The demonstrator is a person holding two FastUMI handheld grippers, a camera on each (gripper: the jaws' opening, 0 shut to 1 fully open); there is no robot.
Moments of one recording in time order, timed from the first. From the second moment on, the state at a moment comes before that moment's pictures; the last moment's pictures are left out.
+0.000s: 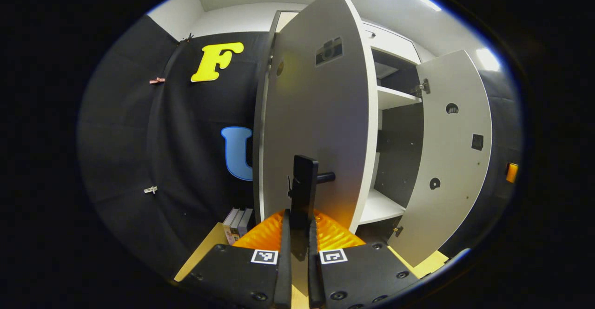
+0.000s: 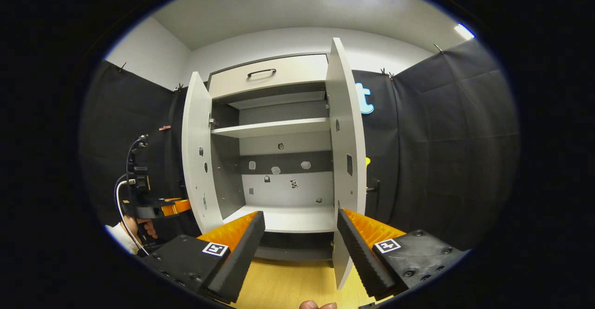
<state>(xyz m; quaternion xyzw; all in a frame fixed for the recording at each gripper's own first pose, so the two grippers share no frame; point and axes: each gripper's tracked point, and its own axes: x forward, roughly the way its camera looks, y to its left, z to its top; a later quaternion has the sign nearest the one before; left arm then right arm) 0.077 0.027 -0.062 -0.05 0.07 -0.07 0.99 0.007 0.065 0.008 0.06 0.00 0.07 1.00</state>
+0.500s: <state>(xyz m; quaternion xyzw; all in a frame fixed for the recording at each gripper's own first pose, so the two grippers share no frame) 0.072 0.099 -0.063 -0.04 0.06 -0.05 1.00 0.008 0.113 0.001 0.04 0.01 0.11 0.99</state>
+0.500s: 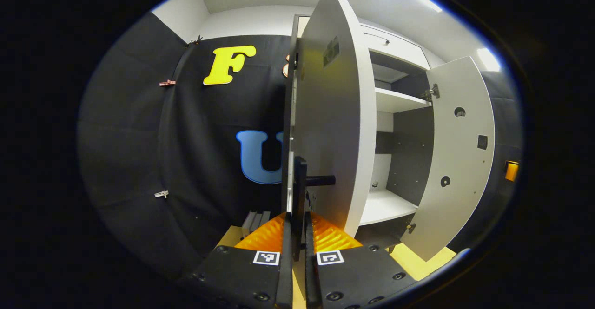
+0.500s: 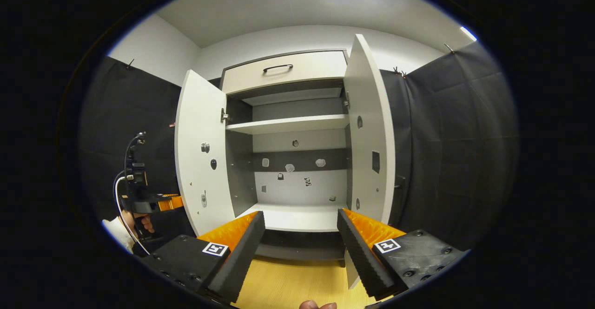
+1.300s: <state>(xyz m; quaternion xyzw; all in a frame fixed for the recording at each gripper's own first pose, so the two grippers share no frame) 0.081 0.127 -0.083 -0.04 0.09 -0.07 0.99 0.008 0.132 -0.007 0.03 0.02 0.12 0.99</state>
